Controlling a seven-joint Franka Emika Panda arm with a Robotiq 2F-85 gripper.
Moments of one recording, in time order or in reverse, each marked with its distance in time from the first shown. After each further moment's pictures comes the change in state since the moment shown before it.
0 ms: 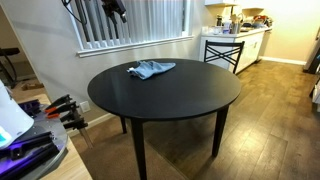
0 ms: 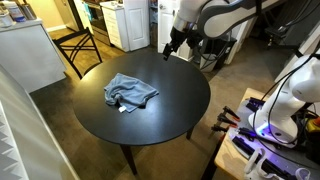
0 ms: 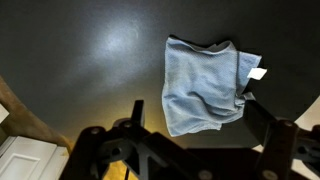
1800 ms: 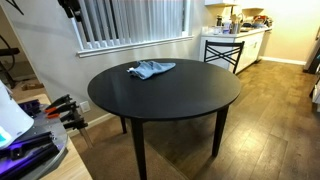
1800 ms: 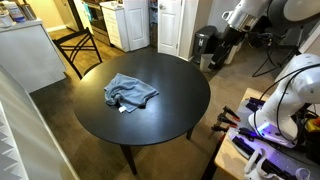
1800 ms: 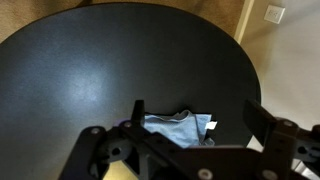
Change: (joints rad) arm 0.165 -0.734 -0.178 -0.503 0.439 -0.304 -0.239
